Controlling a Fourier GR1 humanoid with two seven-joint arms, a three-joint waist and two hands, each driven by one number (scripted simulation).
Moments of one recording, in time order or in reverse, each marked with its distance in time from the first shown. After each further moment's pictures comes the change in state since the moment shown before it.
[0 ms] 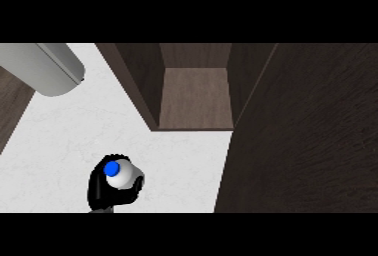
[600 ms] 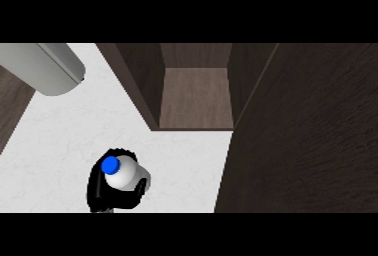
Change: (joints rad) left arm 0.138 -0.013 -0.132 -0.429 0.014 0.060 0.288; right arm -0.014 -0.003 0.006 -0.001 0.004 -0.014 0.018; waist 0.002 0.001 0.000
